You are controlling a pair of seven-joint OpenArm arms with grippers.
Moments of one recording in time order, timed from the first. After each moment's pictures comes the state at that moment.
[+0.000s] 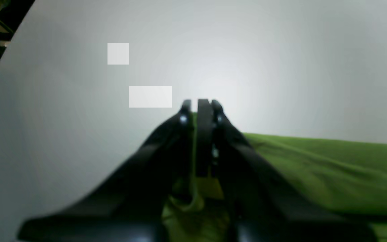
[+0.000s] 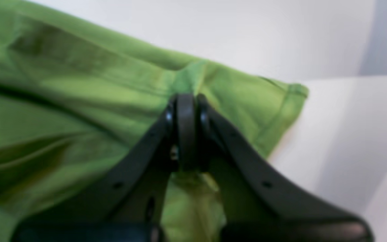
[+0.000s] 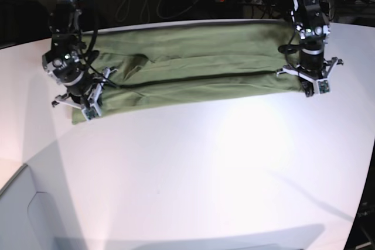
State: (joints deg) left arm 20.6 -8.8 -22.5 100.9 -6.0 -5.1 22.7; right arm -9.3 9.2 8.9 100.7 -3.5 32.7 -43.1
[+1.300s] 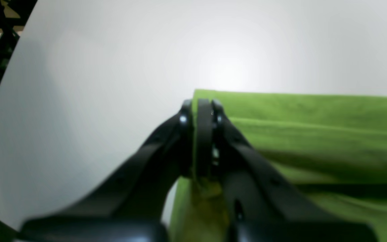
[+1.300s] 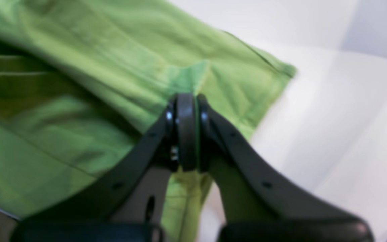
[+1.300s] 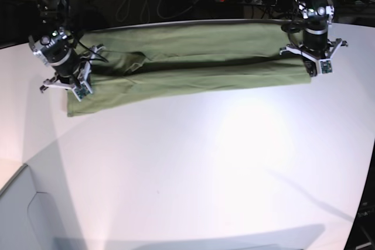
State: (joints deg) left arm 30.5 -9.4 -24.4 105.7 -5.8 -5.5 22.4; right arm -18.6 13.4 12.4 109.0 -3.0 38.4 -42.4
